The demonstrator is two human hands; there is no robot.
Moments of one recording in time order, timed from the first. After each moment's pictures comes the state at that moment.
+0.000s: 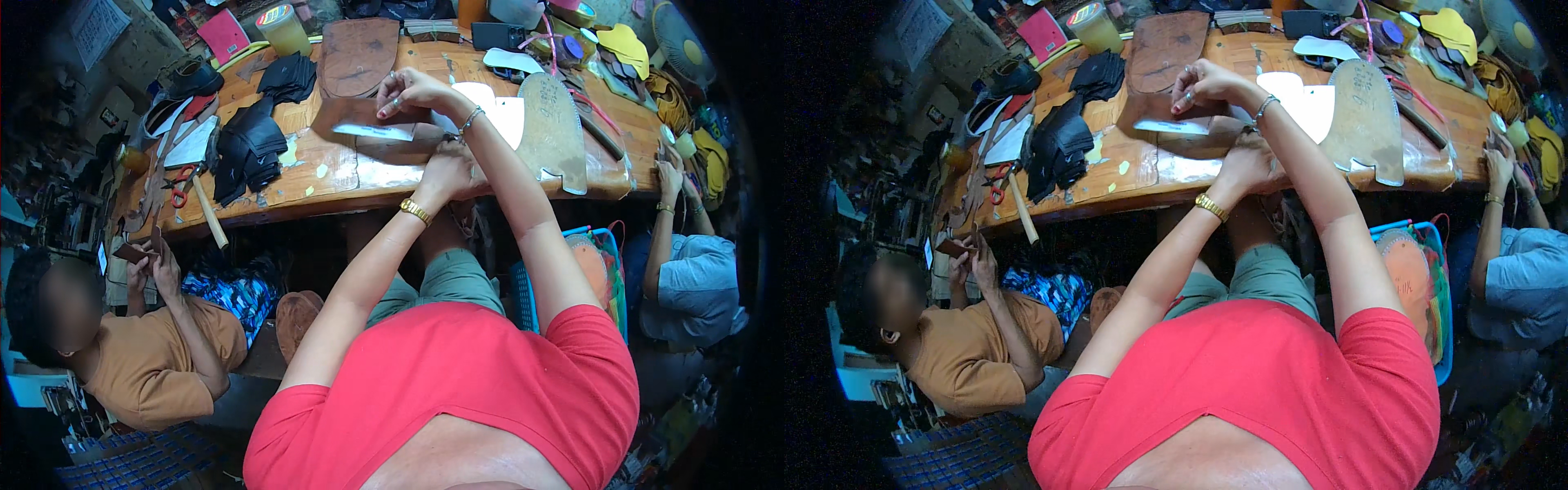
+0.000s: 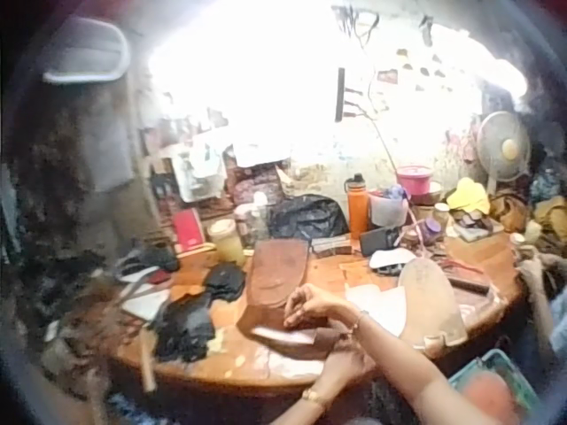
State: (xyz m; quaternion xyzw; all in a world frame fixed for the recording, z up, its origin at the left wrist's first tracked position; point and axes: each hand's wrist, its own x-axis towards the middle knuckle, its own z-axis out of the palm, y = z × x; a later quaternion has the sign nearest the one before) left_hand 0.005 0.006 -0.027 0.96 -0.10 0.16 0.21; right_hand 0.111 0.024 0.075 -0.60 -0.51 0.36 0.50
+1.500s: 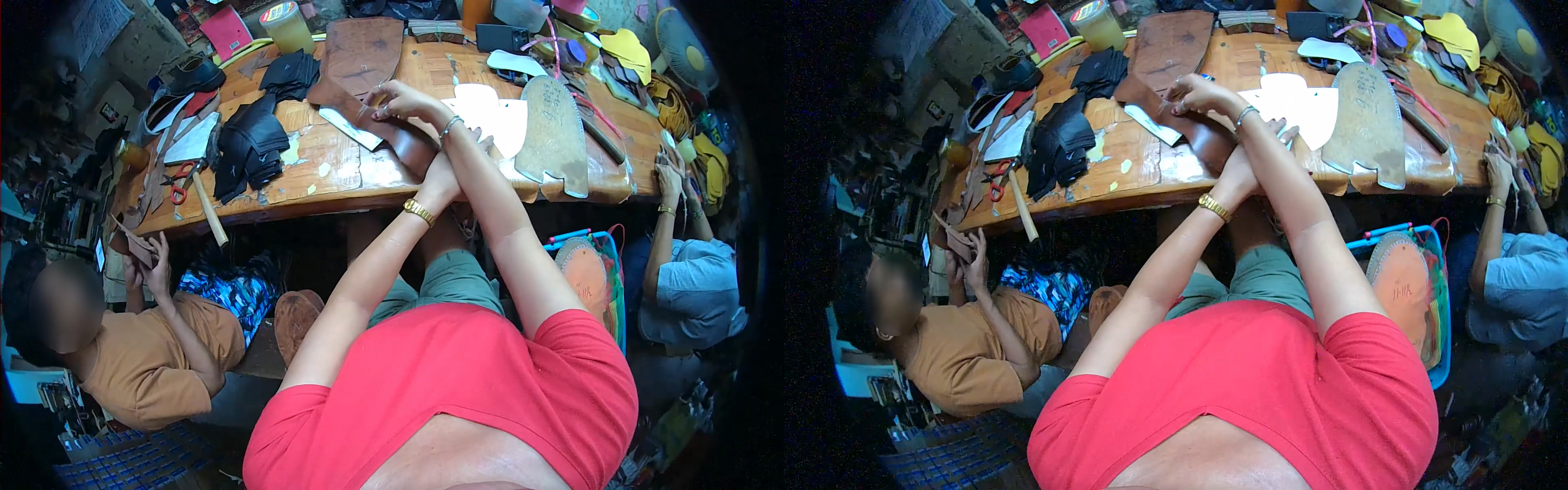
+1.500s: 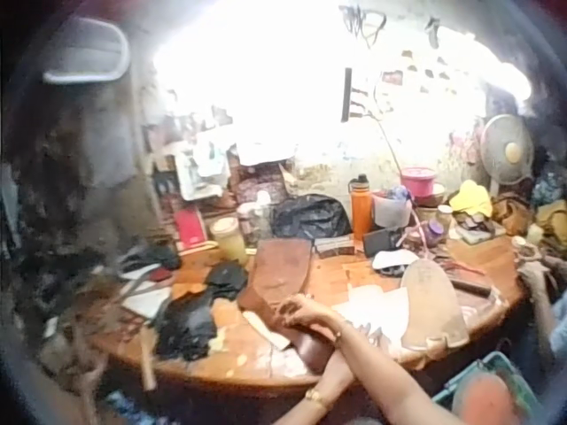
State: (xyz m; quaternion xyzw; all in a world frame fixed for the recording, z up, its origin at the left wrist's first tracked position) left_hand 0.004 0.009 -0.029 0.94 -0.14 0.27 0.14; right_hand 0.113 0.064 0.035 -0.68 -0.49 0.31 0.45
